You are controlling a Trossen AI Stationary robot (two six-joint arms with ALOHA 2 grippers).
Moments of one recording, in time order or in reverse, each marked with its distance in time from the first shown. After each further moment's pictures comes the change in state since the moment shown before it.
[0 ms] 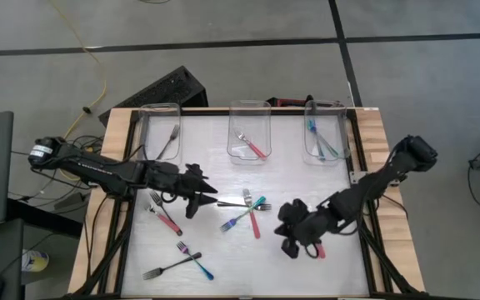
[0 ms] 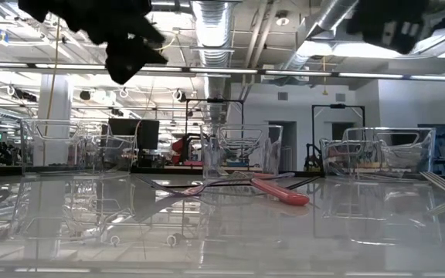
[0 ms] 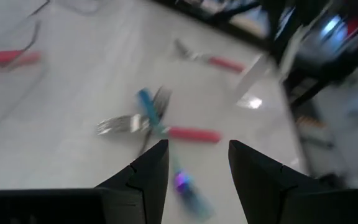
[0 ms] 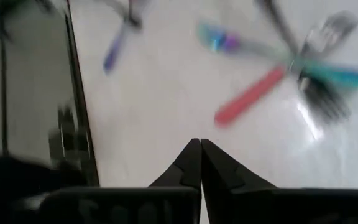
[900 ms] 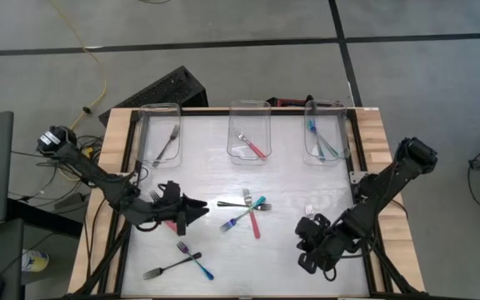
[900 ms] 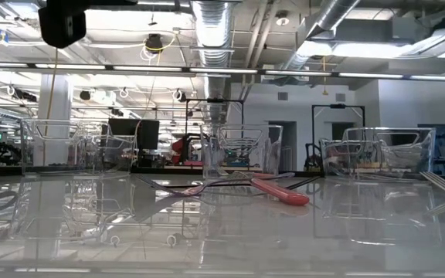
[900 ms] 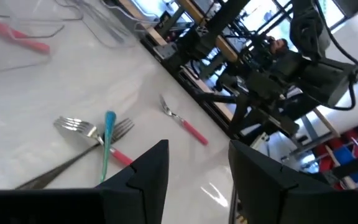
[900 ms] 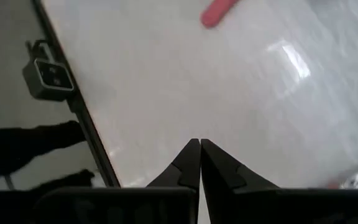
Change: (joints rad) left arm -0.475 0.000 -0.001 0.172 -0.749 -0.440; right arm 0.201 0.020 0.034 -0.249 -0.026 0.339
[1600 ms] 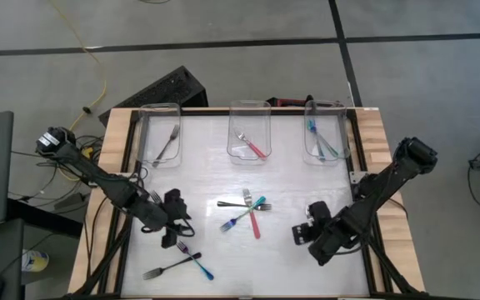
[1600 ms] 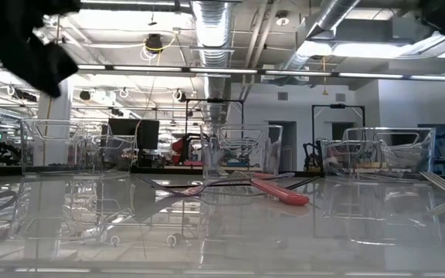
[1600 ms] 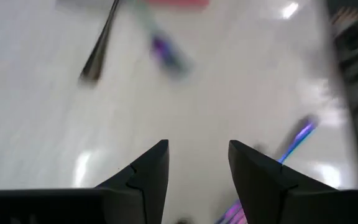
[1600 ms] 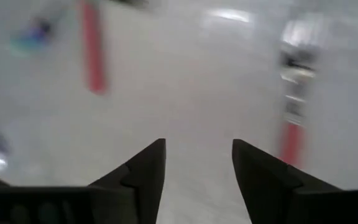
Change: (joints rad) left arm 0.047 0.000 -0.001 -0.598 0.502 0.309; right arm -0.044 -0.001 -0.027 -0.222 0.057 0.782
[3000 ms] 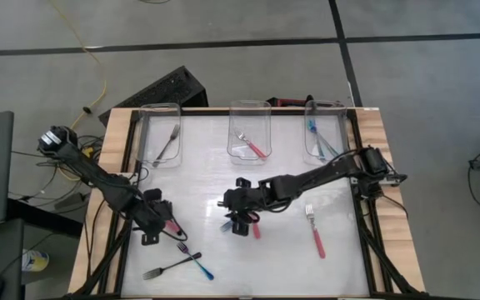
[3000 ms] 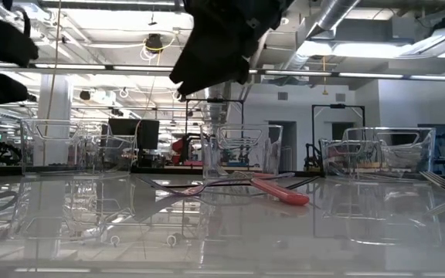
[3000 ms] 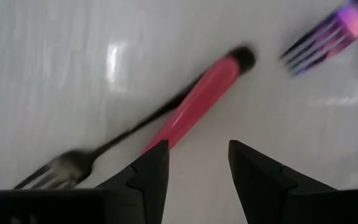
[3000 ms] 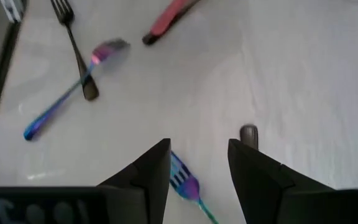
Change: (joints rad) left arm -0.072 0.008 0.000 -0.473 0.202 -0.153; right arm -0.509 0.443 0.410 0.577 -0.232 -1.777
